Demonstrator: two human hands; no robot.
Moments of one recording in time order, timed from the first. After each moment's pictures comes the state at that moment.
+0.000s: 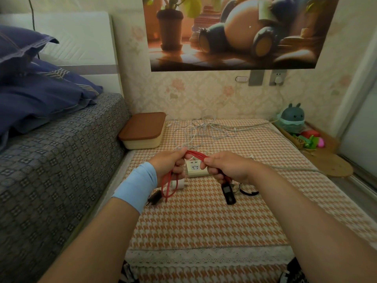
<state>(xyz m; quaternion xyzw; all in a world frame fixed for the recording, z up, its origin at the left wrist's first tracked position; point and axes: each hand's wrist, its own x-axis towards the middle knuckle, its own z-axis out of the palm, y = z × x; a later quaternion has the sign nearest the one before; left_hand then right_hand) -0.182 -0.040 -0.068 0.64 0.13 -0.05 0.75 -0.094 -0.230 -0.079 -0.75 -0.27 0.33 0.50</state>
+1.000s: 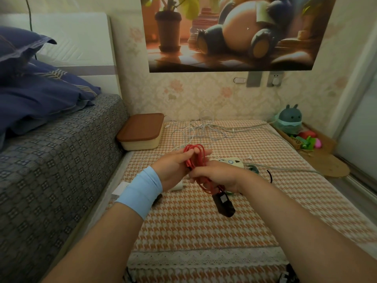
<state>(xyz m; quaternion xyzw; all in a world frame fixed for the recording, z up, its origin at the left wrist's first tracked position) -0.179 -0.056 -0.074 0.59 -0.01 -0.06 0.80 -0.124 -0.212 -0.074 -0.75 -0.30 0.35 0.47</state>
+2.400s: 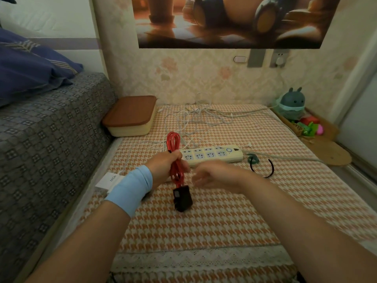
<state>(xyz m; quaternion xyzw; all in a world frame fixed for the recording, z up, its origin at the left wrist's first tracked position) -0.141 -0.032 -0.136 0.73 0.14 -0.02 0.67 -0.091 -0.213 -0.128 -0.76 -0.18 0.39 0.50</state>
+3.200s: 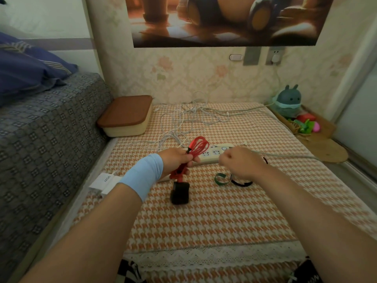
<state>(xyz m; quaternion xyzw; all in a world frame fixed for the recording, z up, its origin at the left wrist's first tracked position) -0.117 -0.058 -0.121 0.79 0.09 -0.16 0.59 -0.044 -0.275 -0.131 -0.94 -0.27 0.04 0.21</state>
